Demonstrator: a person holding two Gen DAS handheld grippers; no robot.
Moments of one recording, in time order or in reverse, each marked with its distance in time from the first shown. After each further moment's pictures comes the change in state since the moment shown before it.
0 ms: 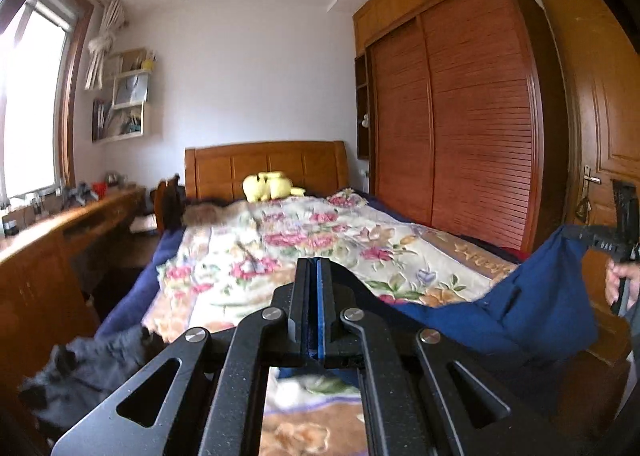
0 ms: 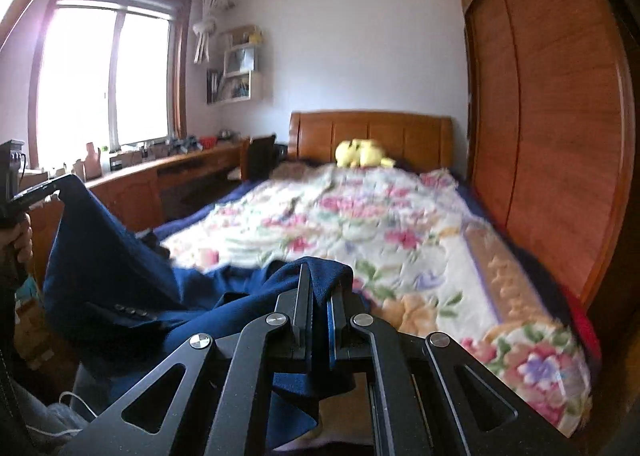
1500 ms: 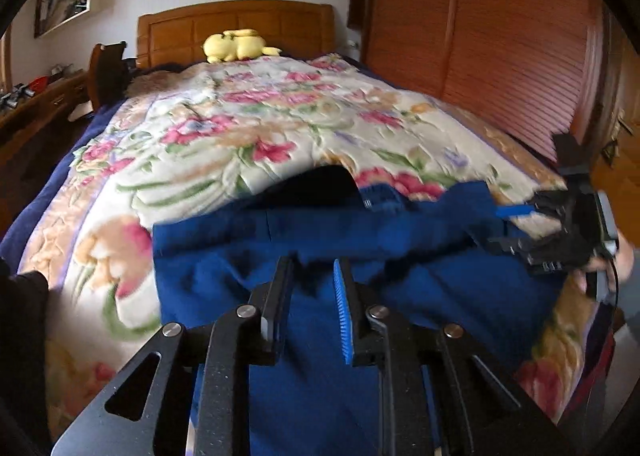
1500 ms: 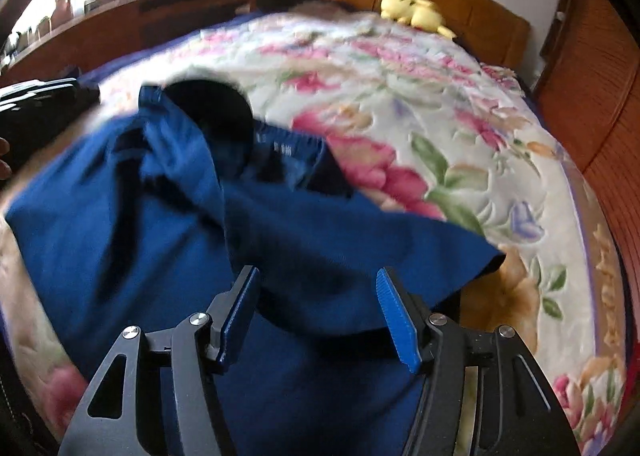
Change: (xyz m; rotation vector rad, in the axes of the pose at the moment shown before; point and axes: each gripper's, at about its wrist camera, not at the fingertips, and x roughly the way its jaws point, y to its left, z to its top) left arm 0.300 -0.017 -0.164 -0.056 0.466 -0.116; right arm 0.359 0.022 -0.078 -0.213 0.608 0.040
